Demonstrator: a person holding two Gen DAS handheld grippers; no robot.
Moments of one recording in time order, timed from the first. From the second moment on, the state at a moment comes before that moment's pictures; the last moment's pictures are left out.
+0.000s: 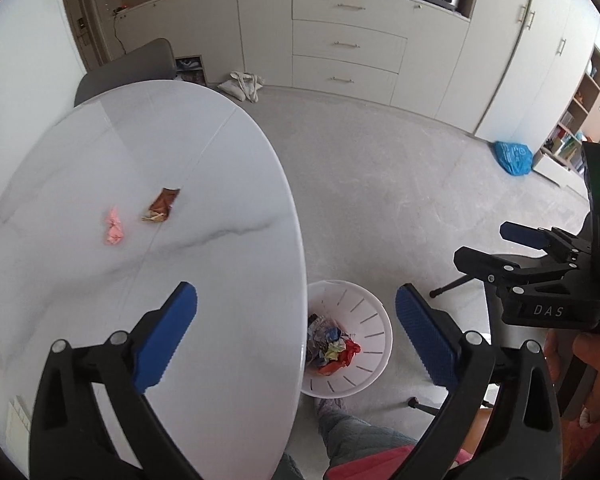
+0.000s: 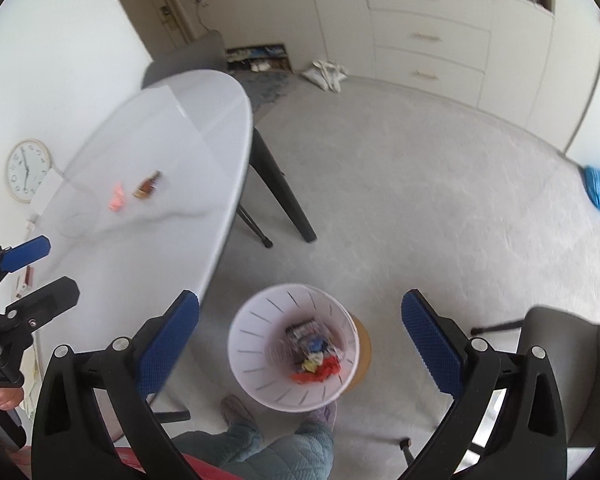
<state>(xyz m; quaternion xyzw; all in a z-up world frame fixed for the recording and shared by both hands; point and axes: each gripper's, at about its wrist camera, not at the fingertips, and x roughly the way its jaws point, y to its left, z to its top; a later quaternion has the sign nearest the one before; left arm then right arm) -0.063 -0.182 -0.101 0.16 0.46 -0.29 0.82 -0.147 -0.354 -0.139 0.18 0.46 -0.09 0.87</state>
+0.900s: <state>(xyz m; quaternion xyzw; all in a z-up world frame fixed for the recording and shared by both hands) 0.030 -0.052 -0.095 0.09 0.46 -0.16 0.87 0.008 -0.241 -0.131 0.08 0.46 0.03 0.88</state>
